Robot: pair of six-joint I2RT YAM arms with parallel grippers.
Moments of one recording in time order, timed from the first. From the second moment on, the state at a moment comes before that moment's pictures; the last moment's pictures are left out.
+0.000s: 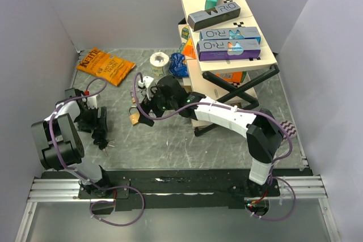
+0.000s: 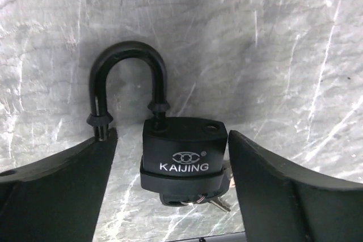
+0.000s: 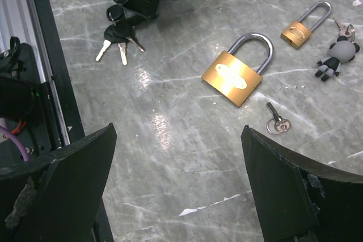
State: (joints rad) left arm 0.36 1.58 0.91 -0.65 0.22 0.30; right arm 0.92 1.78 1.43 -0.17 -0.33 0.02
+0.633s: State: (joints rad) left arm 0.35 1.59 0.95 -0.67 0.24 0.22; right arm 0.90 1.84 1.46 -0.18 -0.37 0.06
